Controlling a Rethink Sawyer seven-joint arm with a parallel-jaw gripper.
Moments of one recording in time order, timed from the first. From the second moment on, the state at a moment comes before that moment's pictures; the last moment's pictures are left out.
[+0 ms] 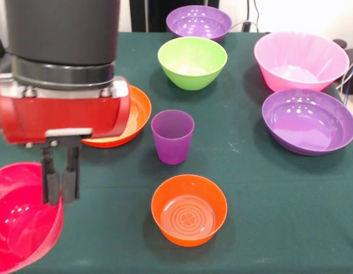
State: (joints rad) arm -0.66 -0.39 0.98 0.80 -1.00 1.06 1.39
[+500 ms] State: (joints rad) arm -0.65 -0.44 0.88 0.94 -0.99 0.99 1.39
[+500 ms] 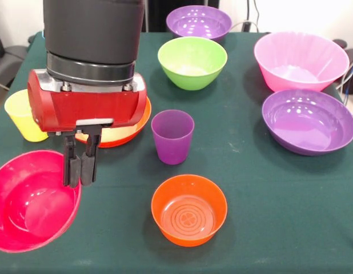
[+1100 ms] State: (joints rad) arm -0.62 -0.46 0.72 1.06 -0.99 0.78 1.39
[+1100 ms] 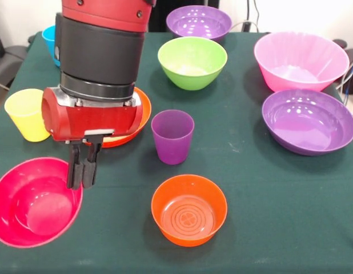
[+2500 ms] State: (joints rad) arm -0.34 -0.44 0.31 1.08 -1.00 0.51 1.81
